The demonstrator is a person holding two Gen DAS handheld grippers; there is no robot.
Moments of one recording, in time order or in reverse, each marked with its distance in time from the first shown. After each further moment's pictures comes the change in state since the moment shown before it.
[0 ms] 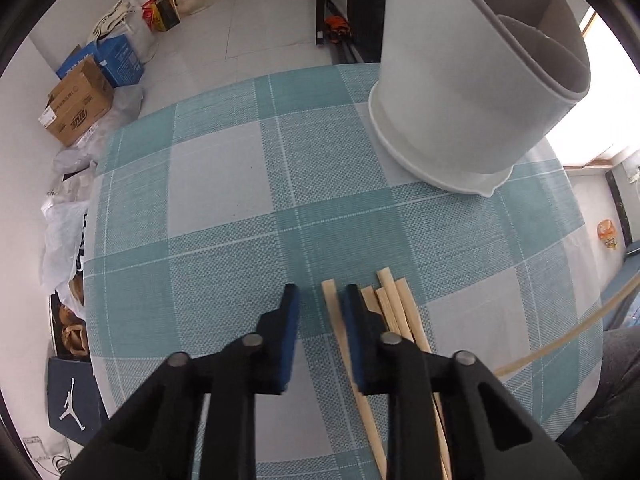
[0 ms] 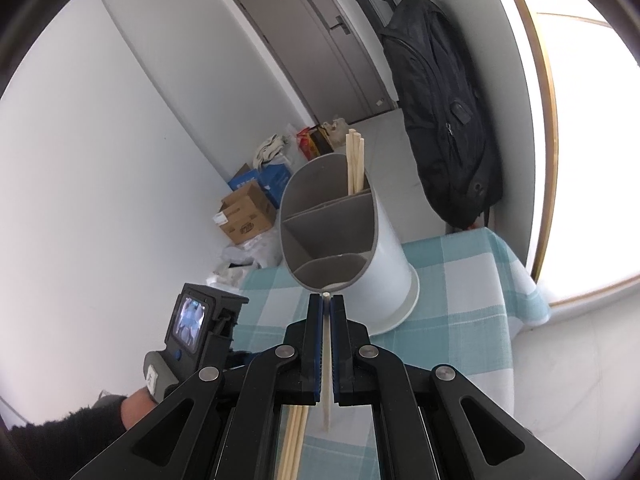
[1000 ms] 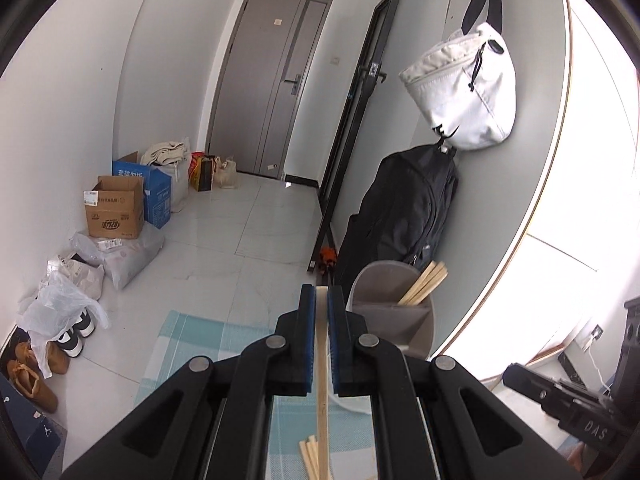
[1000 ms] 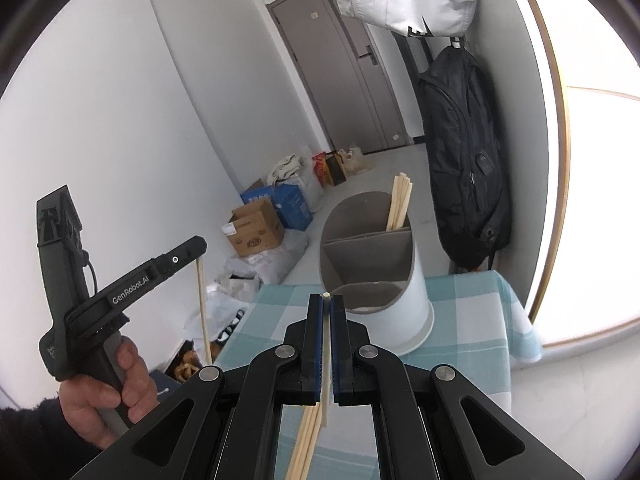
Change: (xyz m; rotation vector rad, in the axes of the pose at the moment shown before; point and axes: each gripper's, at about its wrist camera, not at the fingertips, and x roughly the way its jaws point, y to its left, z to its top) left arm -0.164 0.018 -0.003 -0.252 -0.825 -0.137; right arm -0.026 0.044 0.003 -0.131 -0.107 -0.002
